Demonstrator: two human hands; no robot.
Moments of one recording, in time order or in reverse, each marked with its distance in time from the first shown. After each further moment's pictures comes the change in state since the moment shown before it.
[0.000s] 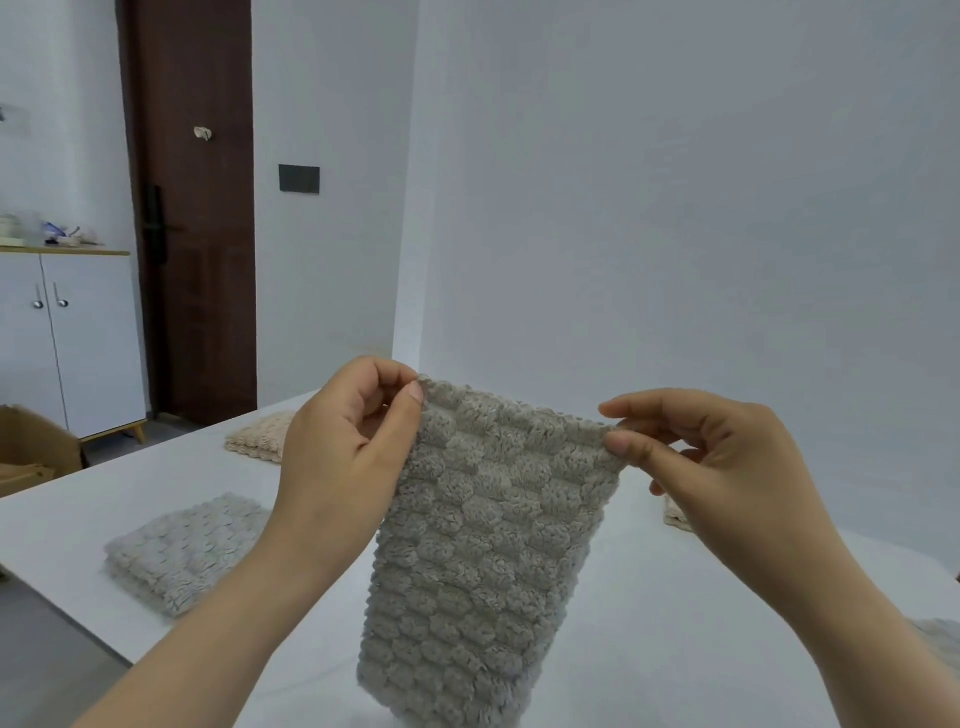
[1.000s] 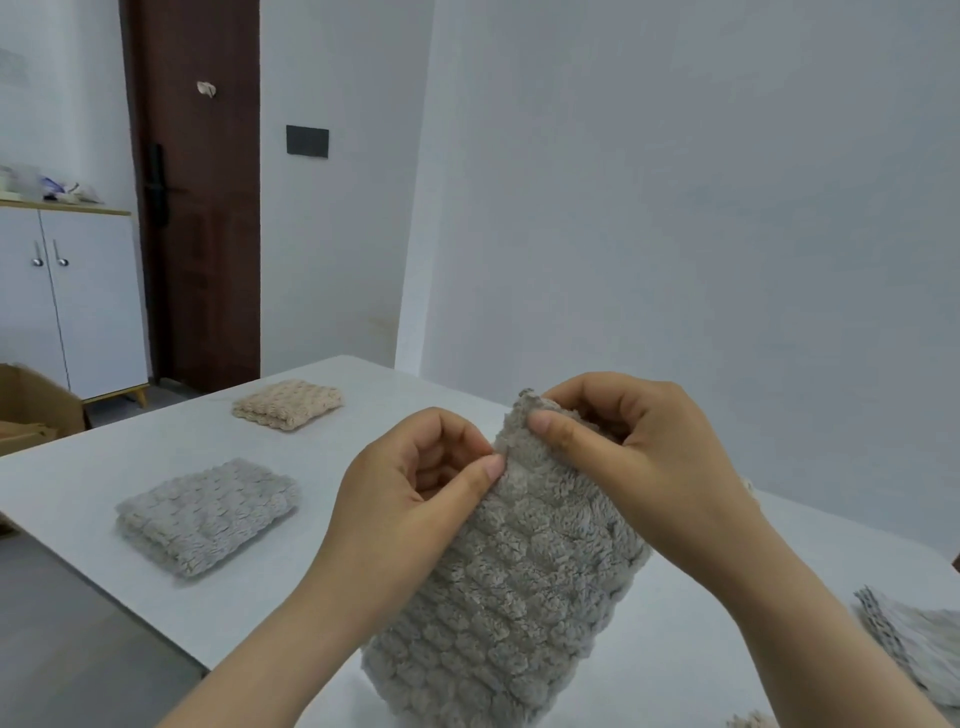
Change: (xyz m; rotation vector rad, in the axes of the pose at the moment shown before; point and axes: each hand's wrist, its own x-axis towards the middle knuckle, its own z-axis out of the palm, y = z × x) left_hand -0.035 -0.023 0.004 -0.251 -0.230 -0.176; right_hand 0.005 -0.021 0.053 0.037 -0.193 -0.042
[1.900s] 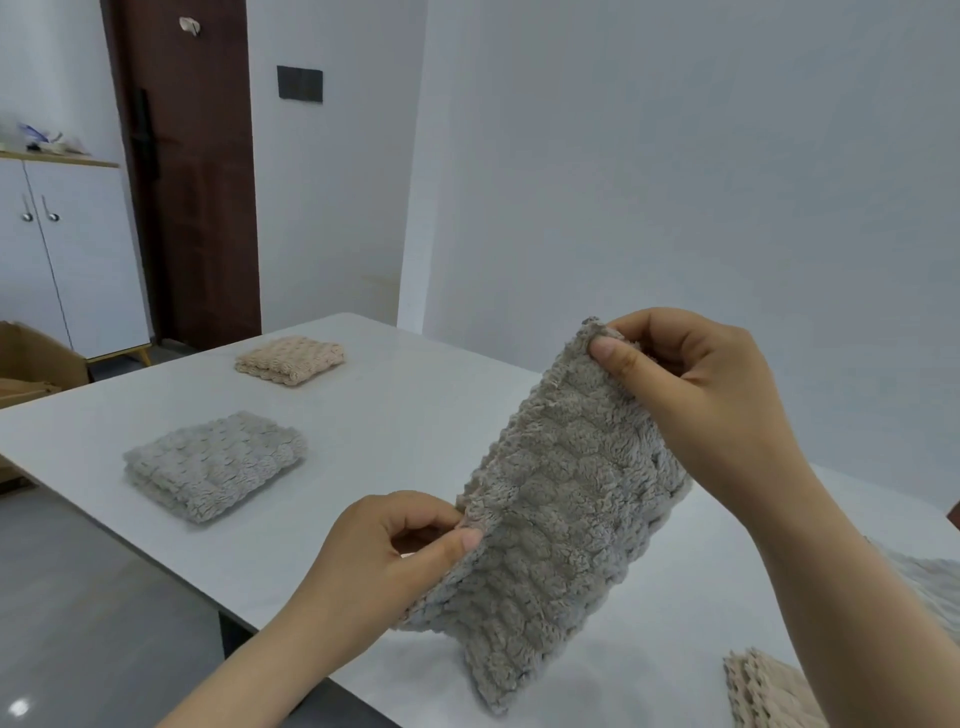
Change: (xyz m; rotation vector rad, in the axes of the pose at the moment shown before) left_hand -0.044 -0.051 -0.016 0.197 -0.154 -0.205; right_hand 0.001 0.025 -0.008 0.035 0.173 0.025
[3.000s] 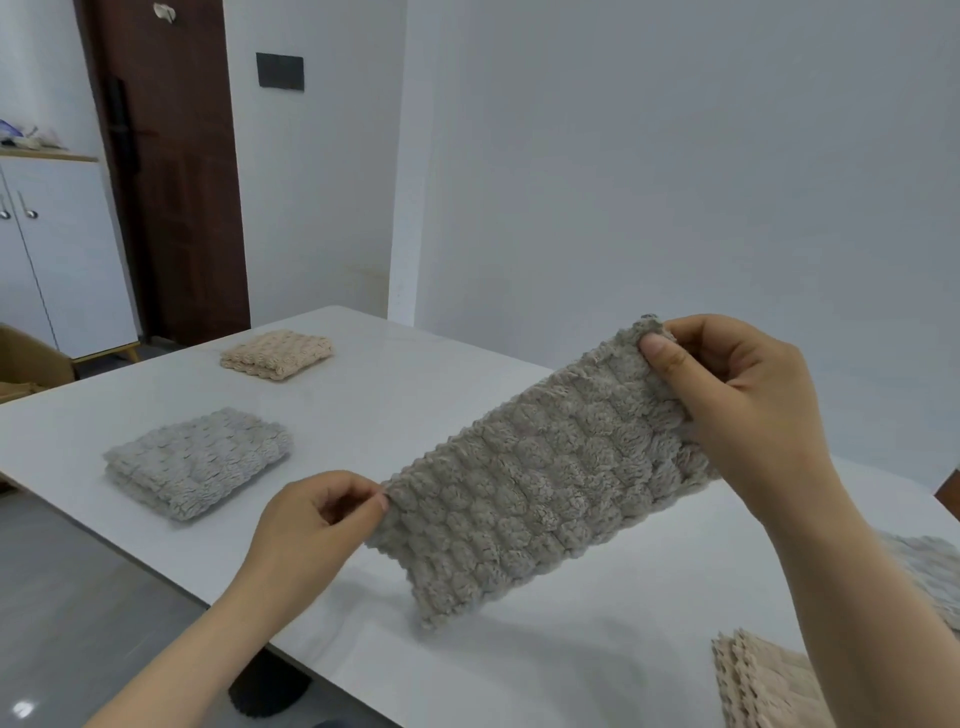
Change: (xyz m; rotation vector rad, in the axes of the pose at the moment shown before) left_hand 0.014 -0.042 -0.023 0.217 0.235 -0.170; right_hand -0.010 0.030 -0.021 0.024 0.190 0.106
